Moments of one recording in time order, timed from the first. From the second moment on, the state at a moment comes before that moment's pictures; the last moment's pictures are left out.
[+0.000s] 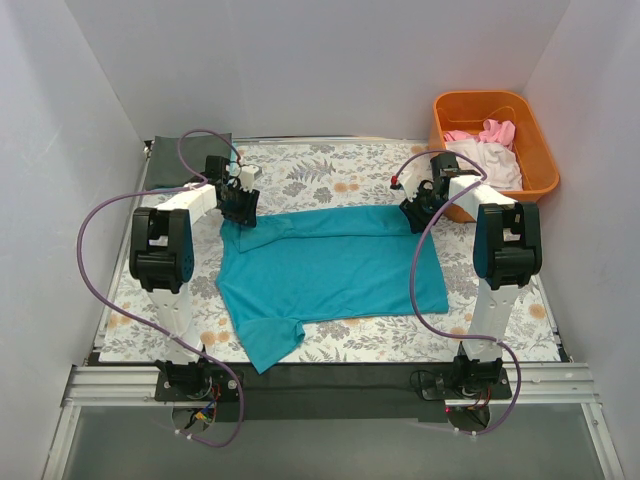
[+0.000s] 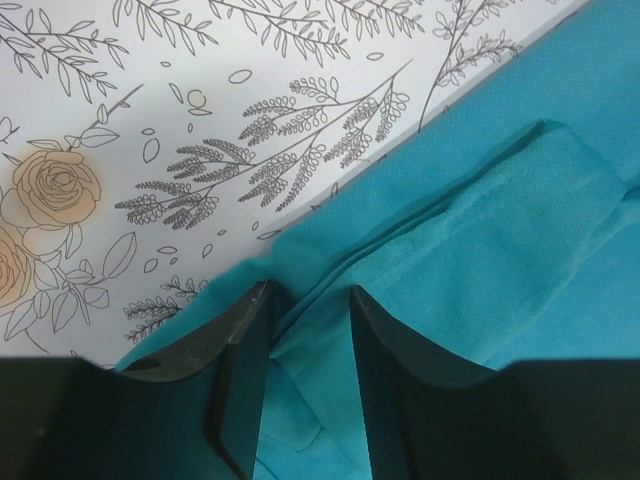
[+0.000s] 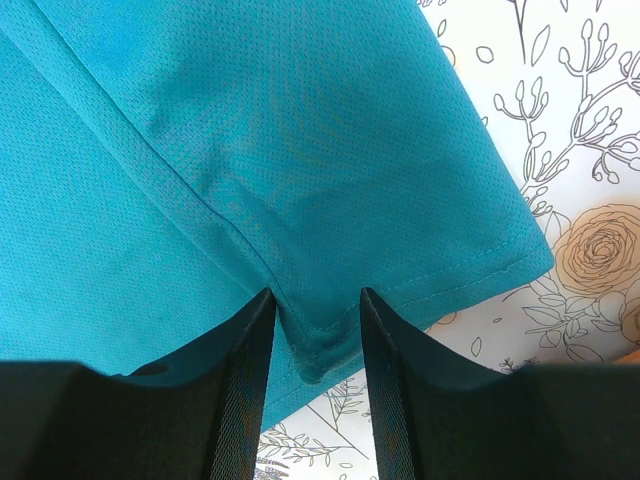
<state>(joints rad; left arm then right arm) -0.09 2.03 1.41 -0.45 0.35 0.29 0.10 2.01 1.45 -0.67 -0.38 -0.82</state>
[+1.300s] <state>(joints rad) -0.09 1.87 1.39 -0.59 0.46 0.40 0.10 2.01 1.45 -0.69 -0.37 -0.84</state>
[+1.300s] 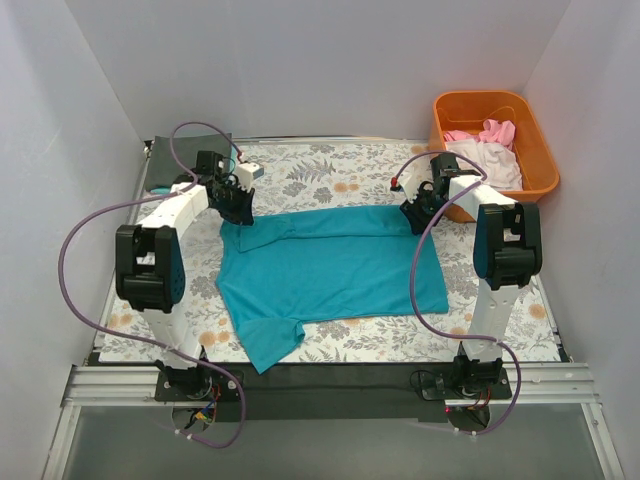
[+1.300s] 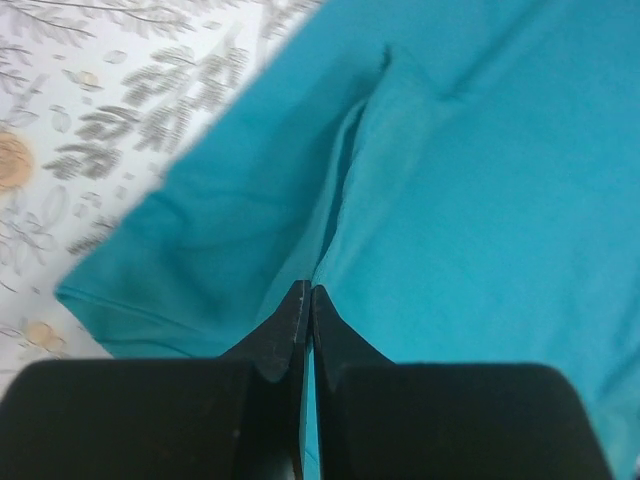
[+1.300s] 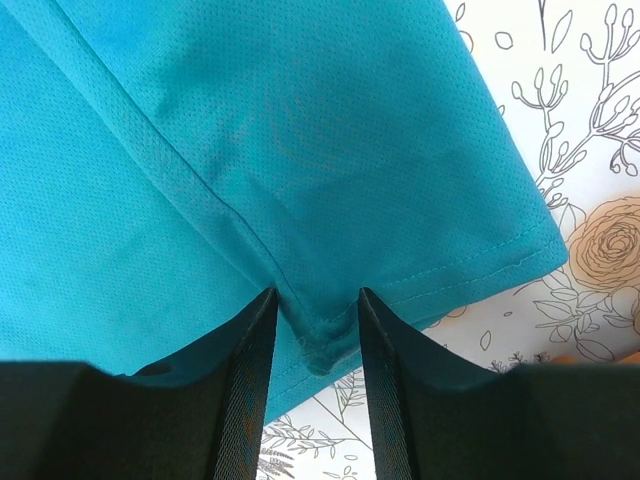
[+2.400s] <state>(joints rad) -0.08 1.64 1.17 -0.58 0.51 0.32 0.10 2.00 1.52 -0.75 -0.35 -0.84</state>
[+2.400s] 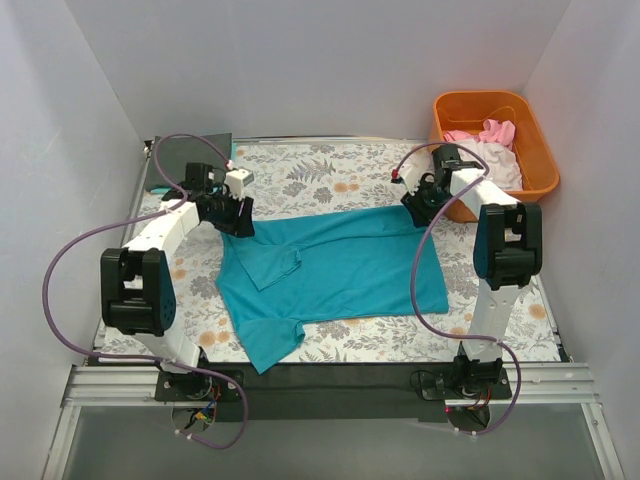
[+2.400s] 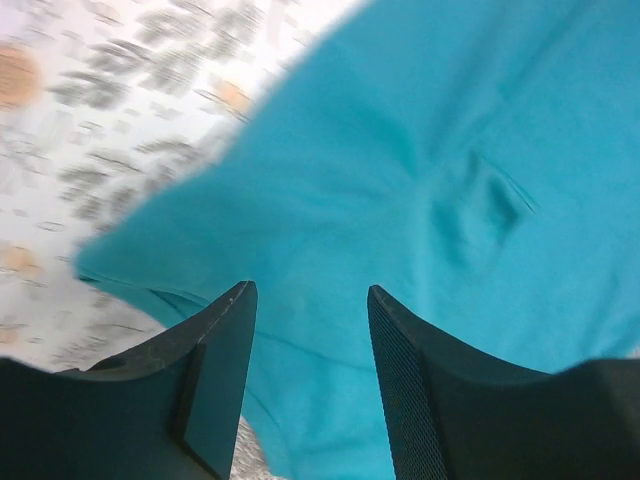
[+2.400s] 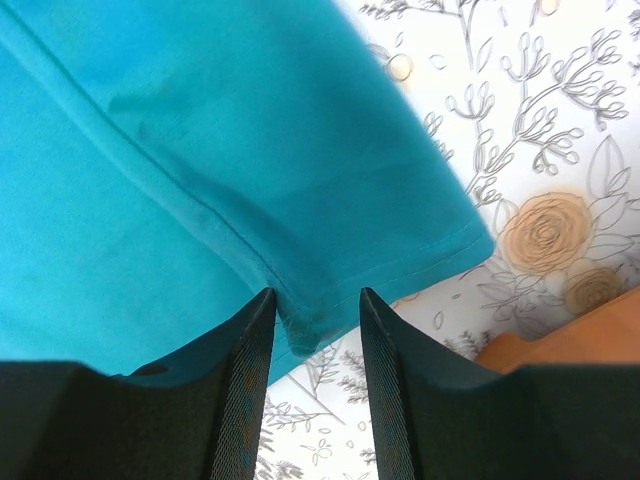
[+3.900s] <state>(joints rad) 0.07 2.02 1.47 -0.53 0.44 0.22 0.12 1.93 1.51 -0.78 -0.32 -0.89</state>
